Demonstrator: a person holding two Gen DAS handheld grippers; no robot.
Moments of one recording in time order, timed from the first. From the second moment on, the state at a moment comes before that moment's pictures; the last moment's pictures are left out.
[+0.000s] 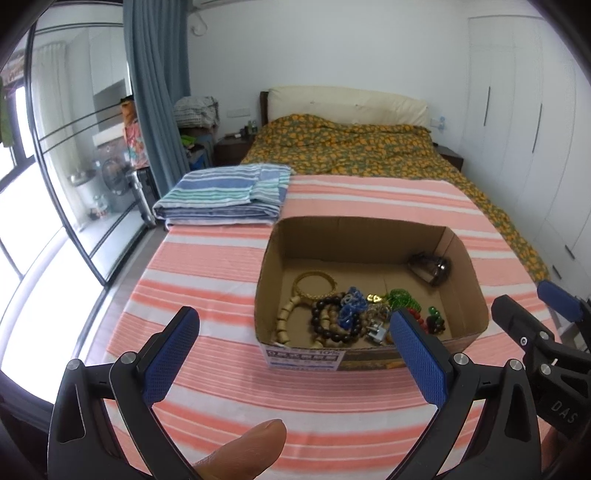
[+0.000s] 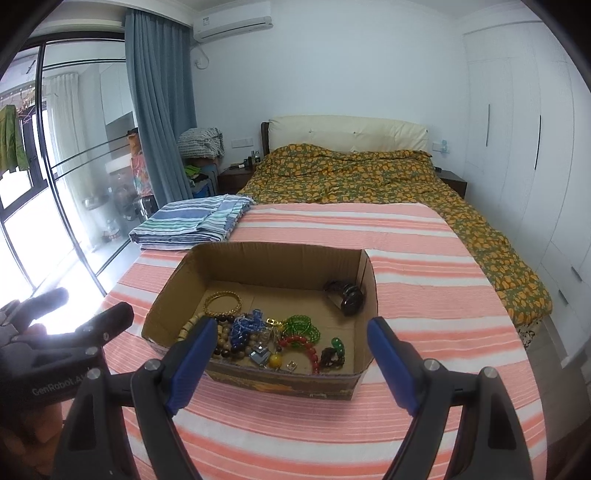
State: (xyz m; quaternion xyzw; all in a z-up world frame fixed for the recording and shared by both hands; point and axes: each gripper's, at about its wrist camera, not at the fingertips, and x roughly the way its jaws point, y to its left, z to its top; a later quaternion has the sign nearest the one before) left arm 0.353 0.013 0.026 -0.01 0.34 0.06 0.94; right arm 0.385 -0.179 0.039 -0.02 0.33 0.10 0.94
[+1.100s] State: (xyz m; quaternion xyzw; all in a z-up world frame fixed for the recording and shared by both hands) left arm 0.367 0.016 0.029 0.01 0.35 0.07 0.93; right arm 0.392 -0.174 0.041 -0.06 0.34 0.09 0.93
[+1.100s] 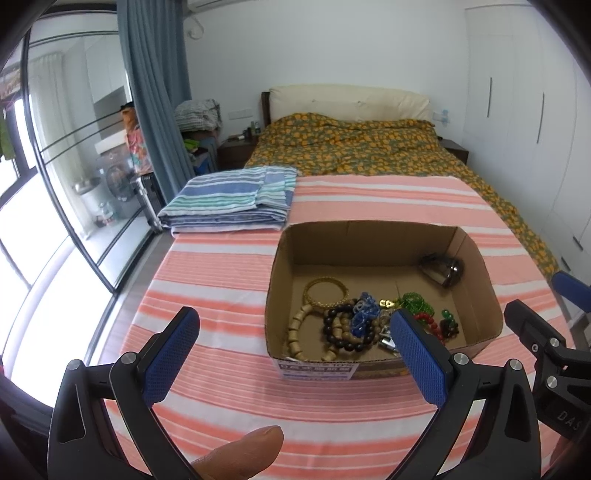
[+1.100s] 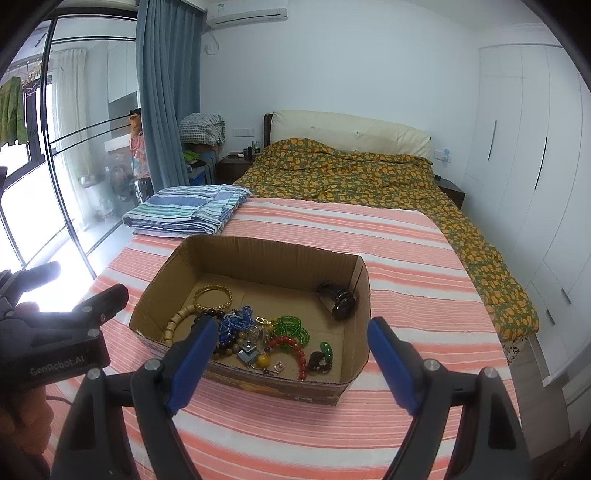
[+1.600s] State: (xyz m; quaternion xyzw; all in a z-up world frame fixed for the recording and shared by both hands) left arm 0.370 0.018 0.027 0.00 0.35 0.07 0.93; right arm 0.394 -0.171 0.040 -0.06 0.35 0.10 0.93
